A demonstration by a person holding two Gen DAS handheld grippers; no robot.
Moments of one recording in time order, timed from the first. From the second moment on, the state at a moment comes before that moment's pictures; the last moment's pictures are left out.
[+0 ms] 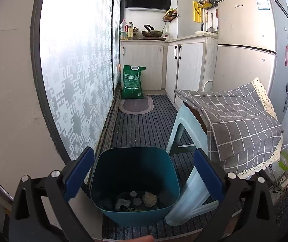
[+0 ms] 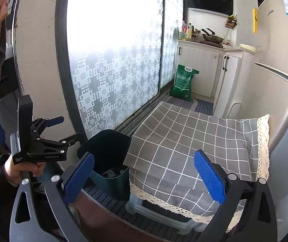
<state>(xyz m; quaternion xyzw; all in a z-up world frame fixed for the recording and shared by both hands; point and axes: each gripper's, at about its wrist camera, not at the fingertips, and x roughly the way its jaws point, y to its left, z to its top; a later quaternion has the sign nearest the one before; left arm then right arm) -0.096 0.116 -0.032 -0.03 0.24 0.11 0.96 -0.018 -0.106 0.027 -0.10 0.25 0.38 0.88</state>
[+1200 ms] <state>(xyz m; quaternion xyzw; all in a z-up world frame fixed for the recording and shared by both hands) -0.093 0.116 -0.040 -0.03 0.25 0.11 0.96 -0.007 -0.103 0.017 -0.09 0.26 0.38 0.88</state>
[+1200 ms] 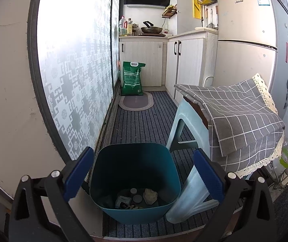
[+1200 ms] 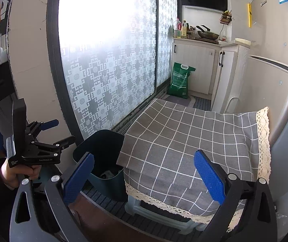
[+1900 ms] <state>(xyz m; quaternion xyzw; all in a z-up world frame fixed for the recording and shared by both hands) -0.092 0.115 -0.039 -0.03 0.25 0.11 0.96 -0.008 -0.101 0.016 -0.09 0.26 0.38 0.88</state>
